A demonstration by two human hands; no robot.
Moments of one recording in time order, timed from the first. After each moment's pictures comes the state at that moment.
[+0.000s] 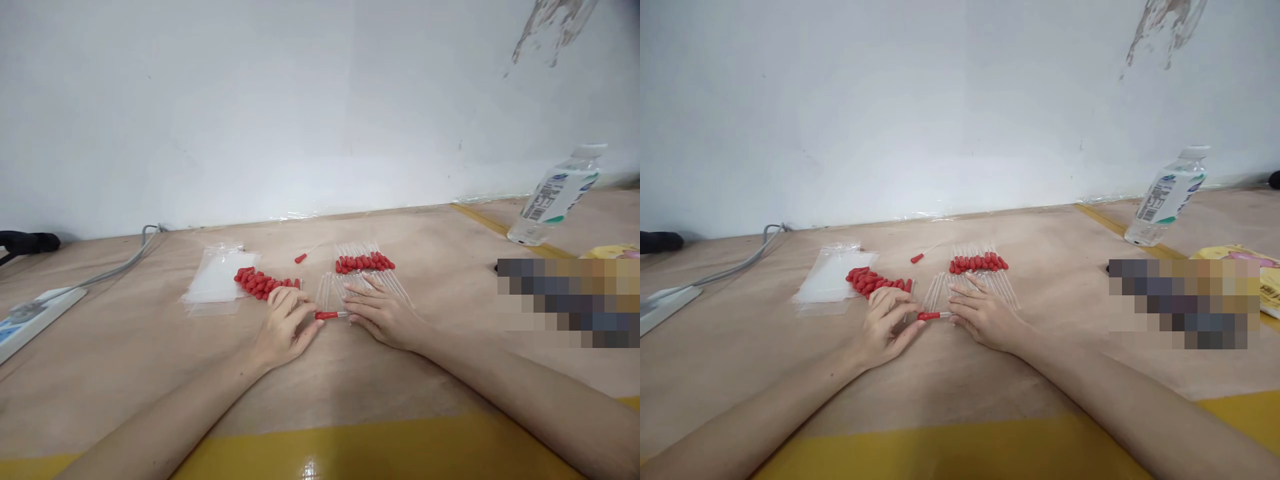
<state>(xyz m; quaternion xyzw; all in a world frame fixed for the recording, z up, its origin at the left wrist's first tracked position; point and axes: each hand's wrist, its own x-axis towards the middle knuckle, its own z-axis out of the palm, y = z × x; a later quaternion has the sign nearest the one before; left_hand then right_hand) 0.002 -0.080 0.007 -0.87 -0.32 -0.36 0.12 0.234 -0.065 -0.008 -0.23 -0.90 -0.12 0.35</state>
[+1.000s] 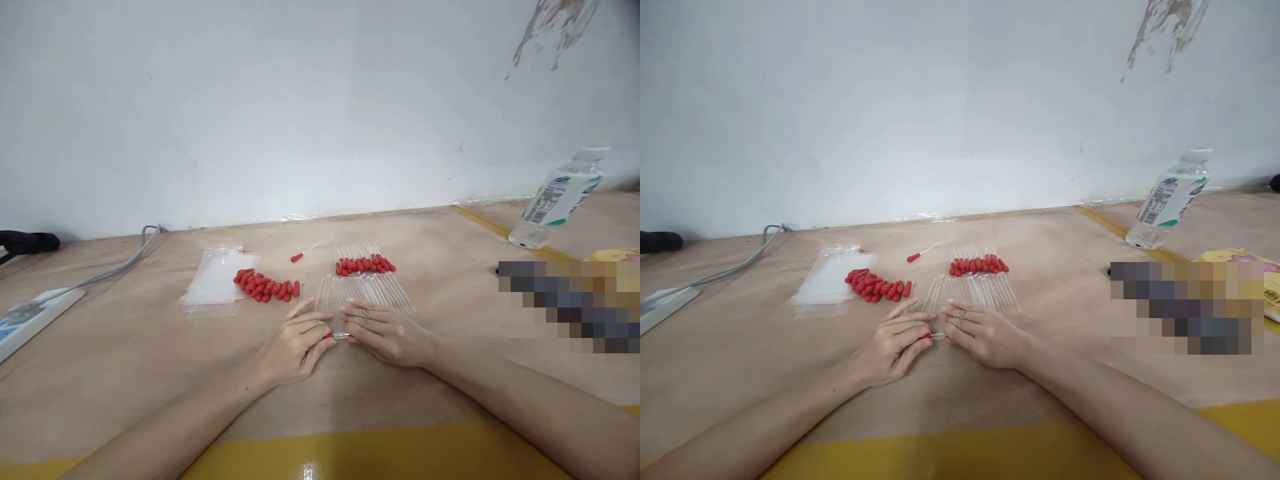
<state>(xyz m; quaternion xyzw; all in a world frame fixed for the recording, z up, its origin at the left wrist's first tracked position) 0.013 -0.093 0.003 -0.92 -0.24 -0.32 0.03 0.232 -0.081 -0.003 -0.11 -0.91 -0.17 0.36</state>
